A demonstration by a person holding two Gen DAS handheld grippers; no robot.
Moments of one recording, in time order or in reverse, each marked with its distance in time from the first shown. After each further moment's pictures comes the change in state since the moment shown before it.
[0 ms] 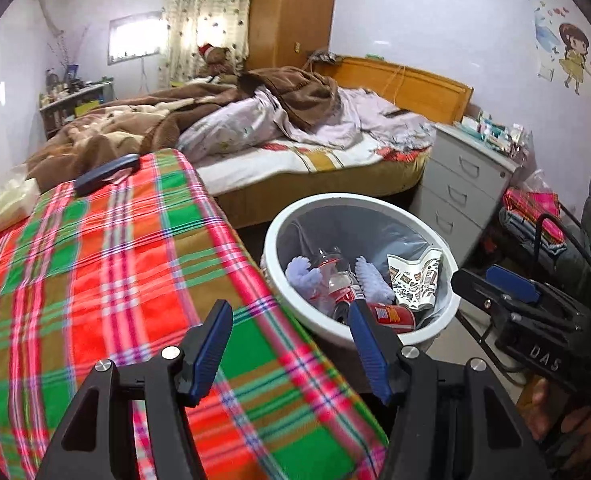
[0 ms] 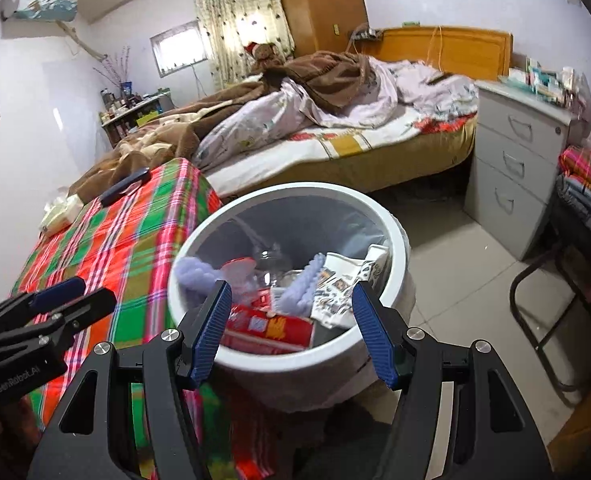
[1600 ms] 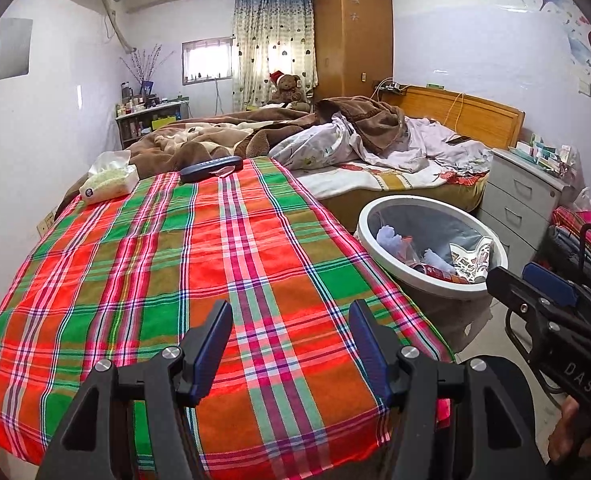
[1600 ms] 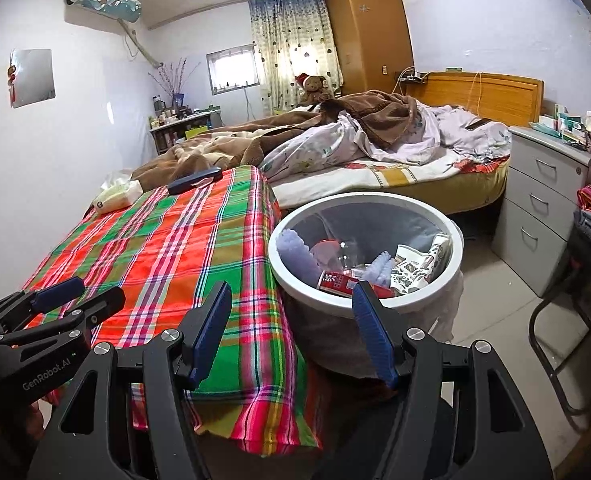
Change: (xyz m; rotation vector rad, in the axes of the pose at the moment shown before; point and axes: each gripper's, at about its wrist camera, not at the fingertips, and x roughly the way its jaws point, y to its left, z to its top) left arm -0.078 0.030 -0.073 -0.065 -0.107 0.253; right arm -0.037 0.066 -0.051 -0.107 -0.136 0.100
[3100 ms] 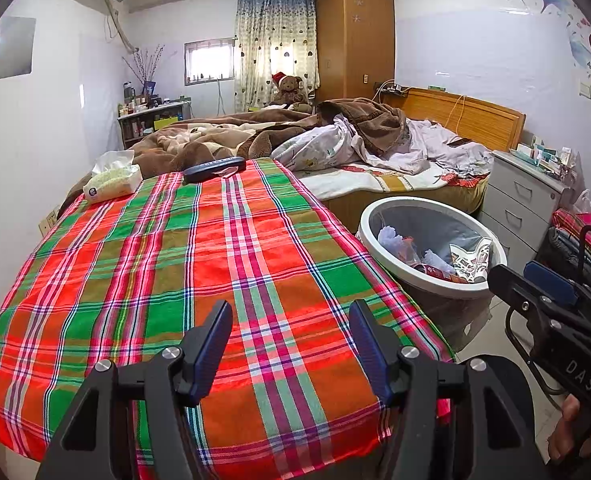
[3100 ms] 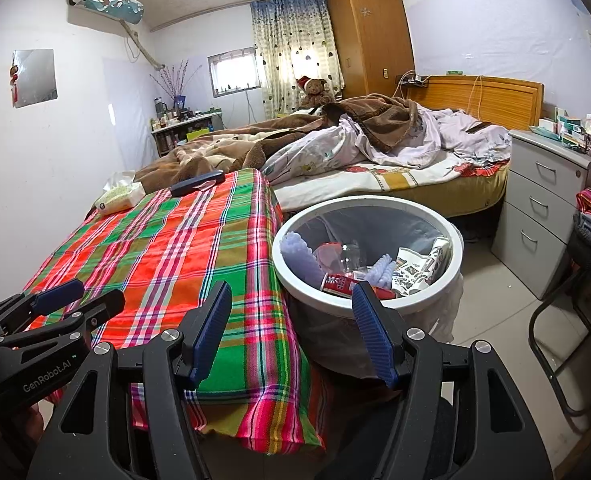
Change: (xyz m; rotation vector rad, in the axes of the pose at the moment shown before) left arm -0.001 0.001 -0.002 -0.009 -0.002 0.002; right arm -0.003 0.002 0.000 -0.004 -0.010 0.003
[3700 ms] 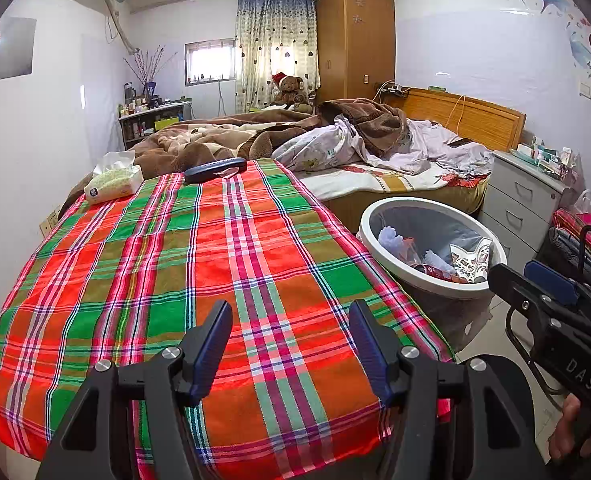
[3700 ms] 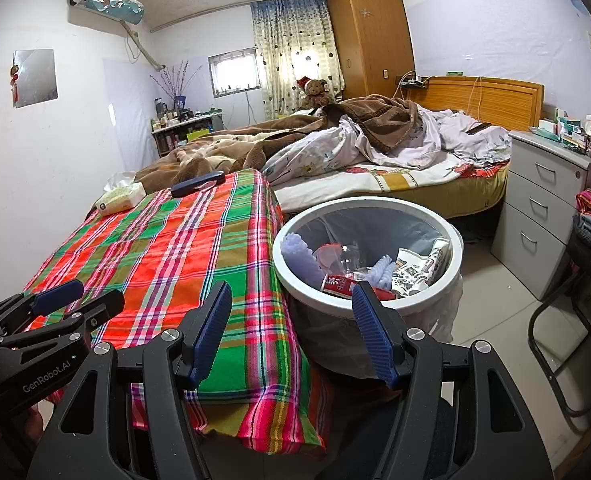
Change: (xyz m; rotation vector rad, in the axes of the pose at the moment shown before) left arm -0.003 0.002 -0.001 -0.002 -0.004 0.001; right arm -0.002 0.001 0.002 0.000 0.000 -0.004
